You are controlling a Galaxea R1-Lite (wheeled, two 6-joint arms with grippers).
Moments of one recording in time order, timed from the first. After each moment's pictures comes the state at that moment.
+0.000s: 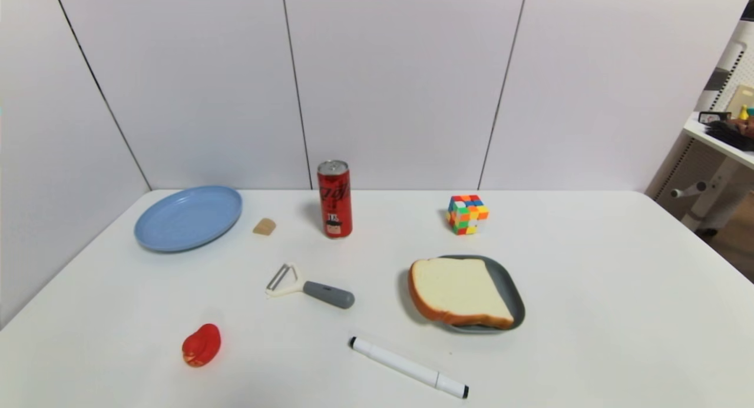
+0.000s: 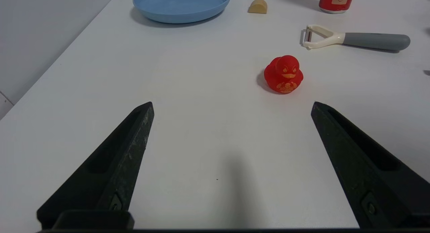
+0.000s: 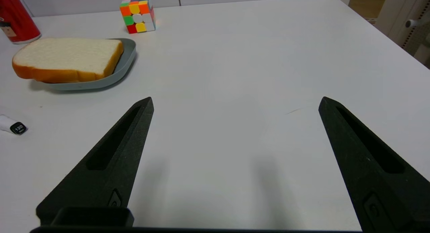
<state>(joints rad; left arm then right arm) -0.01 0.00 0.00 0.00 0.00 0.01 0.00 0.00 0.00 0.00 -0.03 0.06</state>
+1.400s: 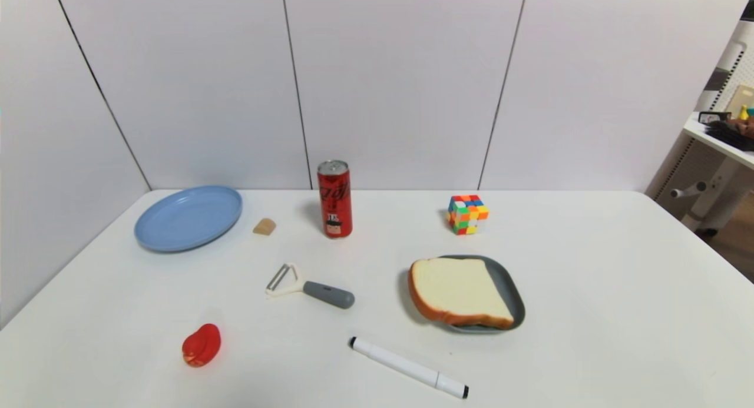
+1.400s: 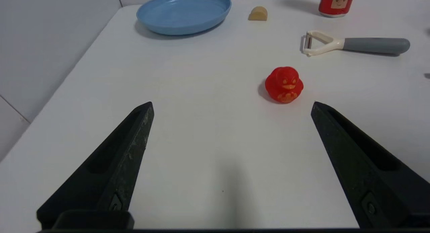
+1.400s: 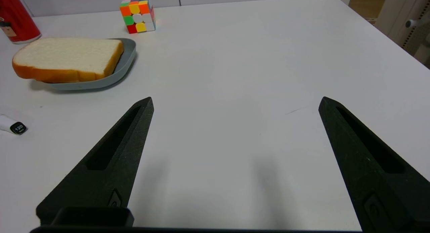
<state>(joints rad) -0.01 0.08 -0.06 -0.02 -0.01 0.06 0.00 0.00 0.00 0.00 -0.03 0.06</state>
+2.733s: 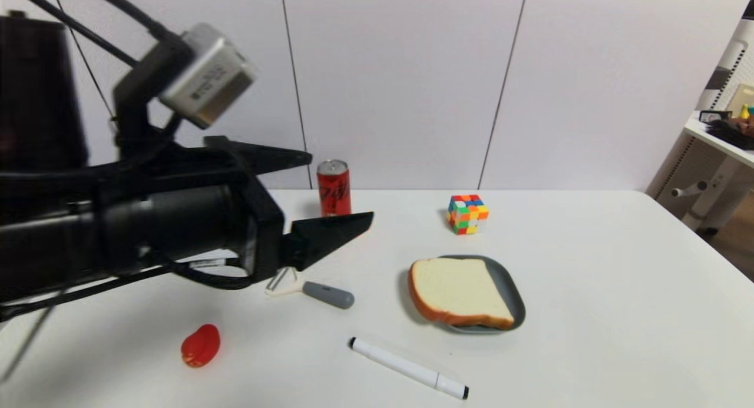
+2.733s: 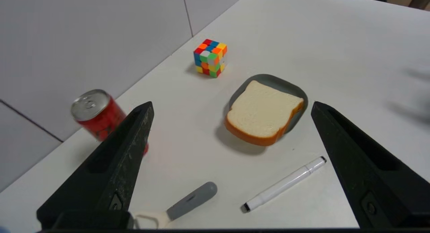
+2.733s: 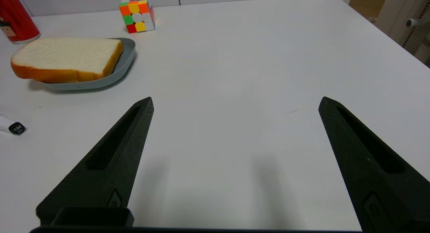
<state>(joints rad) -0.74 1.36 -0.99 -0.22 -0.13 0.17 0.00 0.00 0.00 0.00 -0.03 0.06</state>
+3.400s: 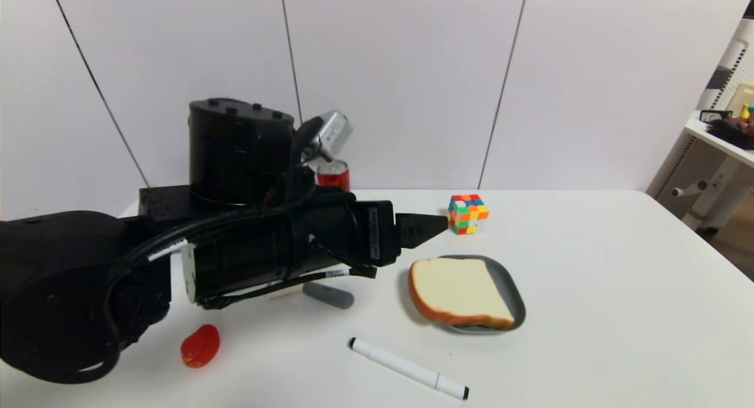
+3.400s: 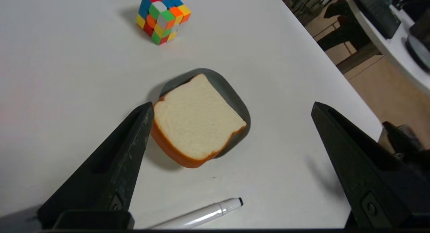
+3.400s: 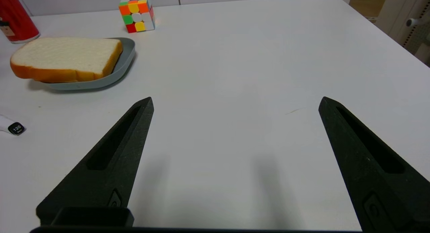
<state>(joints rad) -0.80 1.64 -1.00 -0.39 -0.12 -0.46 0.00 0.00 0.00 0.00 -0.03 0.06</state>
